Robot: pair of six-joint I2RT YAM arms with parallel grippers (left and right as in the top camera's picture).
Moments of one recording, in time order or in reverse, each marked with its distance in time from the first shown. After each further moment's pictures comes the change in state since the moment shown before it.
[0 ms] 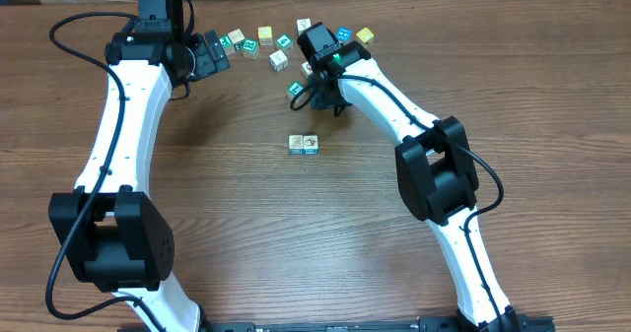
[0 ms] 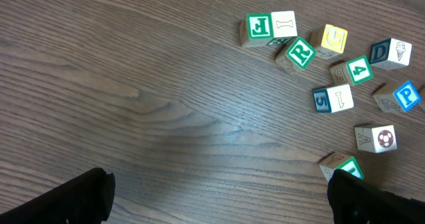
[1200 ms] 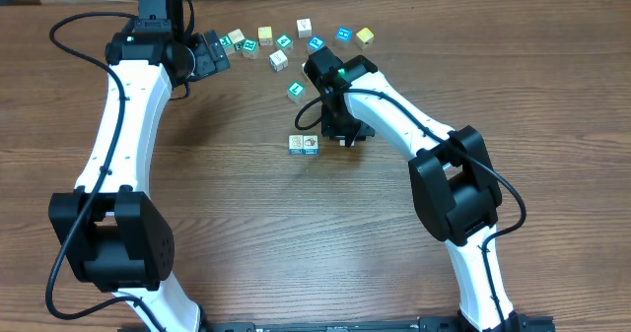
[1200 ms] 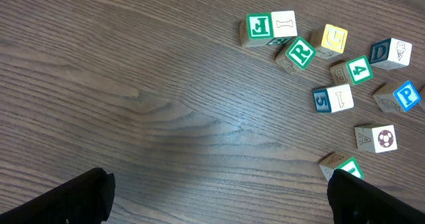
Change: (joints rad) left arm 0.000 0.000 0.000 0.000 0.000 0.000; right arm 0.032 -0.198 -0.277 -0.159 -0.026 0.217
